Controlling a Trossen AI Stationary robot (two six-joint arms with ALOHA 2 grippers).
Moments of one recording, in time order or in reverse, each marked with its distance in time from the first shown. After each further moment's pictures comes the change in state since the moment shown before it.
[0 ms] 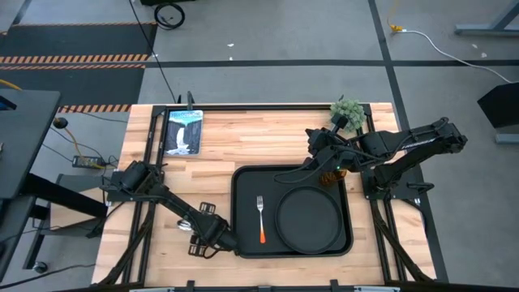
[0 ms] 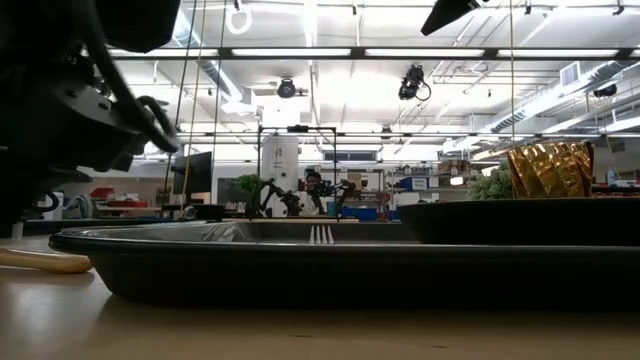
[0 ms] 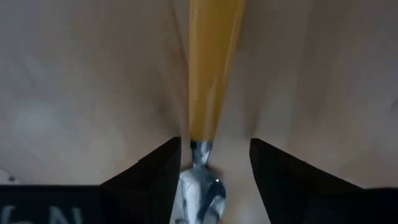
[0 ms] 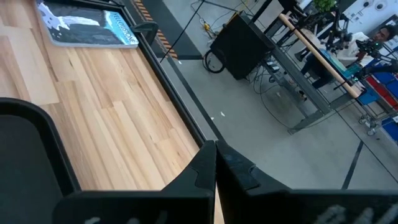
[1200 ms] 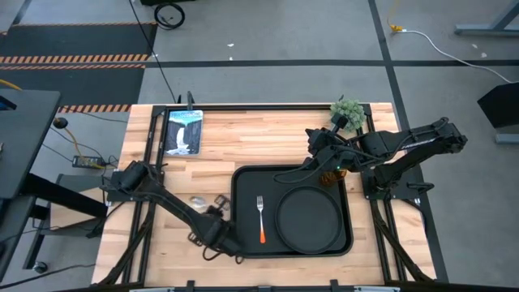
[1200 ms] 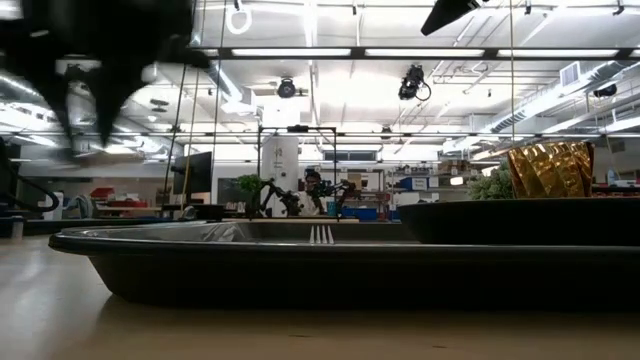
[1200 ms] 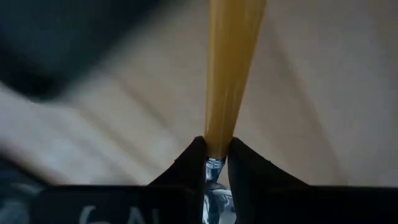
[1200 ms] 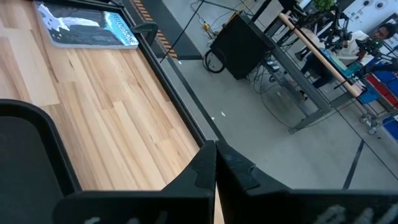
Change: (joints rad) left arm -0.011 -0.006 0.236 -0.263 -0.418 0.362; right arm 0.000 0.000 0.000 0.001 0.000 0.007
